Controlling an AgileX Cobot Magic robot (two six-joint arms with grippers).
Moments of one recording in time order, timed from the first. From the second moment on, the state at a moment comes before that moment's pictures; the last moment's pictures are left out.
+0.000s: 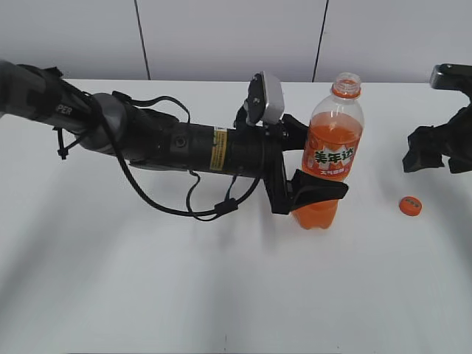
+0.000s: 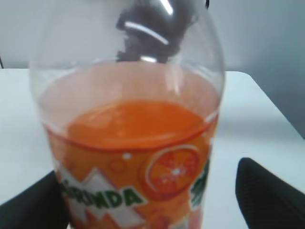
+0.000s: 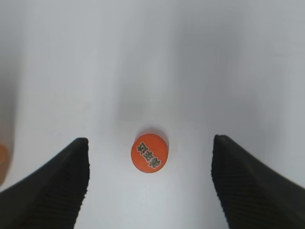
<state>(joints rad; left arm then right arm) -0.57 2.32 -1.41 1.28 -1.03 -0.71 0.00 1.78 -0.98 0.25 0.45 -0.25</state>
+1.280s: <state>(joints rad) -0.33 2.01 -1.41 1.61 -0.02 -0.93 0.00 1.69 -1.10 0.18 0.50 -0.26</state>
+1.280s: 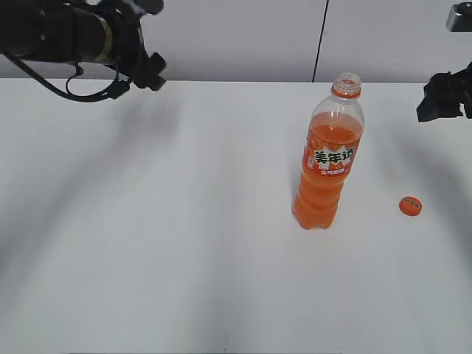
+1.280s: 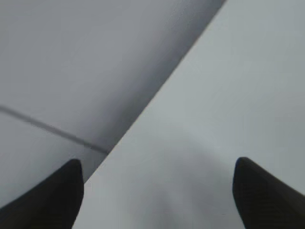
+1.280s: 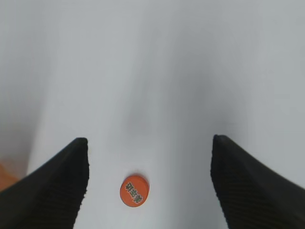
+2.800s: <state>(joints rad) -0.08 1.62 -1.41 0.14 1.22 -0.08 -0.05 1.57 -1.57 0.09 1.22 -0.26</state>
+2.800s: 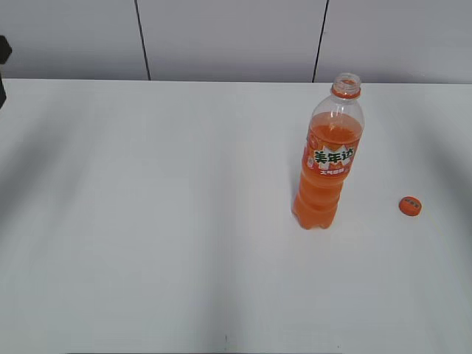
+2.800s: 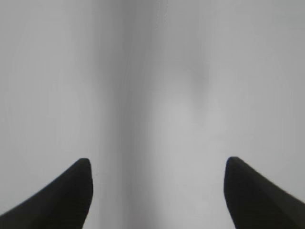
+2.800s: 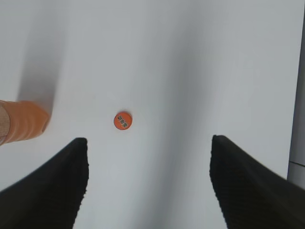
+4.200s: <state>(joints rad) -0.08 0.40 -0.57 0.05 1.13 -0.07 -0.05 0.53 -0.60 0.23 1.12 -0.26</state>
